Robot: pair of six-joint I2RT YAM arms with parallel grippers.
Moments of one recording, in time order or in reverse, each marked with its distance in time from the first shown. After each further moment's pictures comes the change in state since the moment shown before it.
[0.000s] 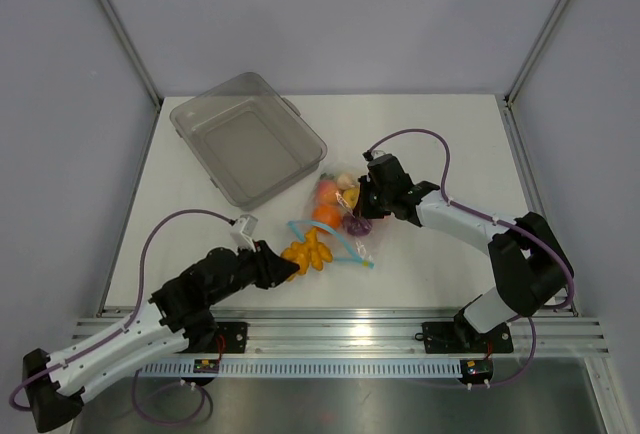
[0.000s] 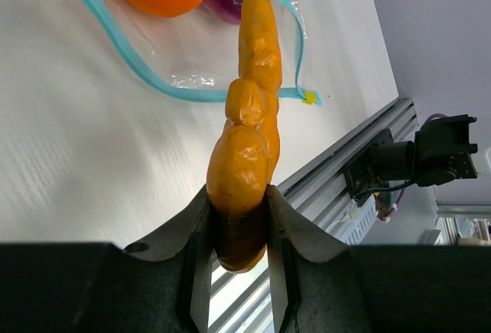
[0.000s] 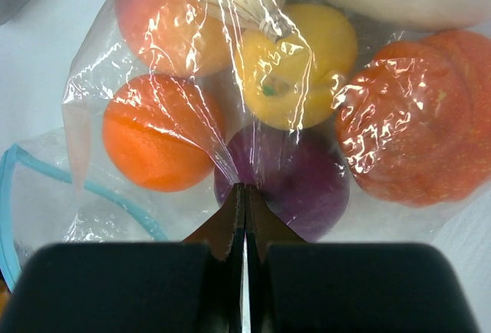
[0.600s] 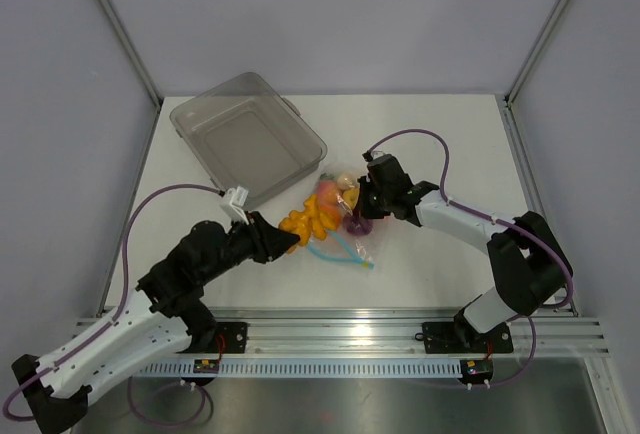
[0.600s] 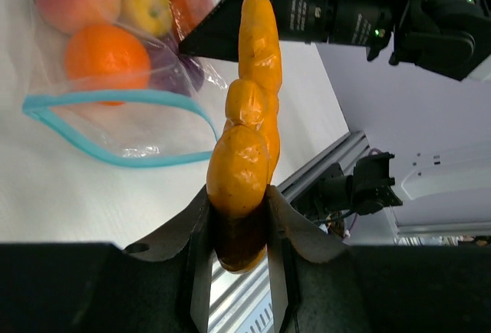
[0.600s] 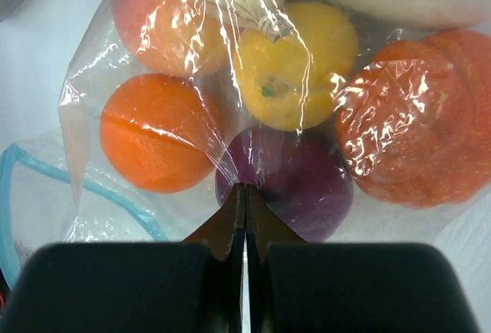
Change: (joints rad) left arm 0.093 0.126 0.286 -0.050 0.071 0.051; right arm 0.000 0.006 0.000 0.000 -0.003 0.000
